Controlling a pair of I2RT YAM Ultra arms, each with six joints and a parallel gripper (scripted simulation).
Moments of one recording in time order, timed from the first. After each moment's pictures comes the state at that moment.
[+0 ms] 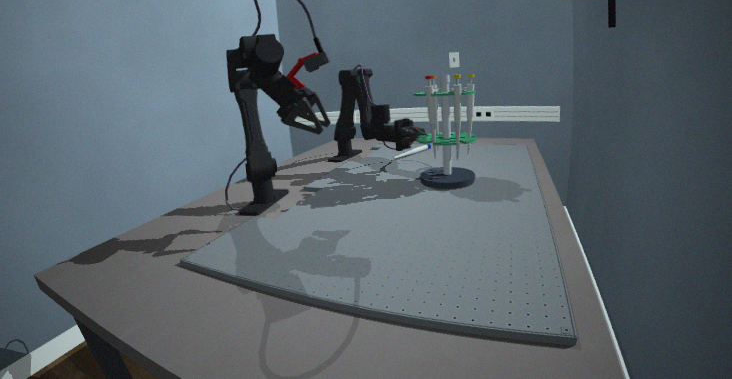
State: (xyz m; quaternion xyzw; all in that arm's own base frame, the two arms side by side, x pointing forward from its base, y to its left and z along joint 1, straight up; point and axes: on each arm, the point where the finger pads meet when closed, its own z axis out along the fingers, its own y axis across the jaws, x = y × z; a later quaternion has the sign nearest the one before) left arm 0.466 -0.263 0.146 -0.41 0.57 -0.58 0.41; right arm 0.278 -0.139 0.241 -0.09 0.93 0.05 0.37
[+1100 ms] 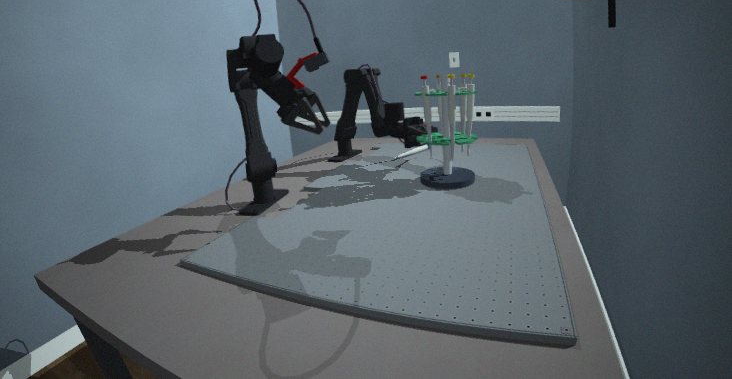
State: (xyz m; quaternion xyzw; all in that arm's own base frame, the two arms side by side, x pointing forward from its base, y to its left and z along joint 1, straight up) left arm 0.476 -0.244 0.148 -0.34 0.62 -0.62 0.34; right arm 0.278 -0.139 0.241 -0.09 0.93 0.05 0.37
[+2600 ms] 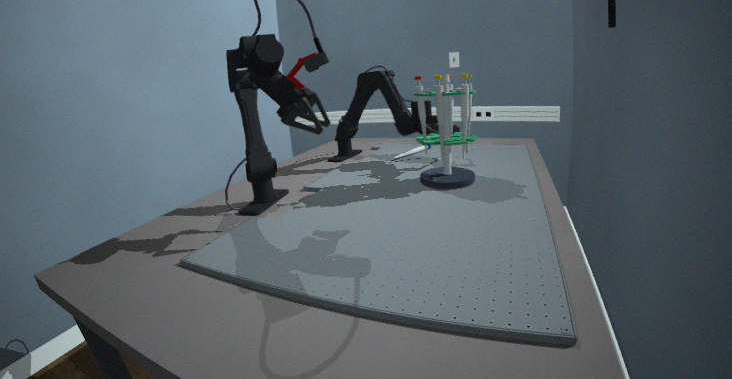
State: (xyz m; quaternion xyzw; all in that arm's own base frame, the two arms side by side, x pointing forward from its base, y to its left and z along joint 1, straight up) left arm 0.501 -0.217 0.146 -0.20 0.67 -0.68 0.20; right arm 0.278 -0.139 0.241 -0.09 0.93 0.05 0.37
